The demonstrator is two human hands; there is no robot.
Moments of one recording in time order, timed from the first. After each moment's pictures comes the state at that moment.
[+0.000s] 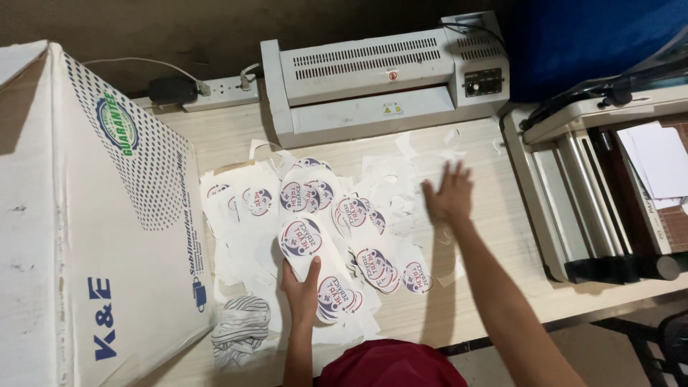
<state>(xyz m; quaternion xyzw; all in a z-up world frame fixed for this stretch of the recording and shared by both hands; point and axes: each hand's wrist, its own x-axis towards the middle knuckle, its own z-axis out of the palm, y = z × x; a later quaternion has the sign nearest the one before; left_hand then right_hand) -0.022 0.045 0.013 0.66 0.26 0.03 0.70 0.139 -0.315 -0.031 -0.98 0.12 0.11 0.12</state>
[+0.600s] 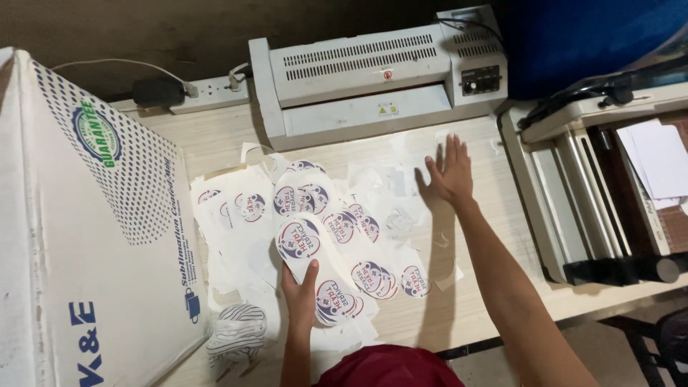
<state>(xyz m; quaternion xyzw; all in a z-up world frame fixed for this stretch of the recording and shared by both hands) -0.013 0.042 0.009 0.62 0.25 -0.01 0.74 0.190 -0.338 -0.028 -0.97 0.07 0.00 0.25</state>
